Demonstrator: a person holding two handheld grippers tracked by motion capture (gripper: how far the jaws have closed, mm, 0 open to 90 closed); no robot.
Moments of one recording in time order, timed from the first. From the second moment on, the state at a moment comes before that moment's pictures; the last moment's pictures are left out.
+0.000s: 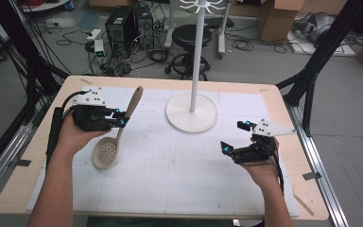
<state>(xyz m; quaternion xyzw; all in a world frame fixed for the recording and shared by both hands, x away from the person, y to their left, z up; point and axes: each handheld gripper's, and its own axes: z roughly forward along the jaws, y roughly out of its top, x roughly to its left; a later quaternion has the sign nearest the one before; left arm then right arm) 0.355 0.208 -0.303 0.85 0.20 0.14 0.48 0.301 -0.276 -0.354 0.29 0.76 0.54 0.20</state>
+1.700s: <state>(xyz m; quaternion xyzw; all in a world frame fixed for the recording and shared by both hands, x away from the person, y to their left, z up) 0.385 0.162 -0.234 0.82 0.14 0.08 0.54 0.301 -0.278 -0.354 0.29 0.76 0.55 0.19</state>
